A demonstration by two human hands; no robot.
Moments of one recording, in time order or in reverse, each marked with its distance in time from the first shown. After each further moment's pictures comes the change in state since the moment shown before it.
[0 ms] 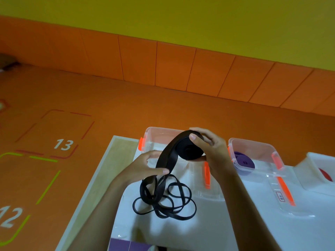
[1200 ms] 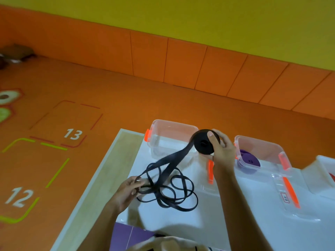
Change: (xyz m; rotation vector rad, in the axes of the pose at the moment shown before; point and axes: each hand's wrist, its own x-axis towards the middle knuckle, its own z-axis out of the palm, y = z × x) left_hand -0.055 -0.156 0.057 -0.960 0.329 -0.421; right_hand 0.004 0.064 -0.015 0.087 0.426 -0.023
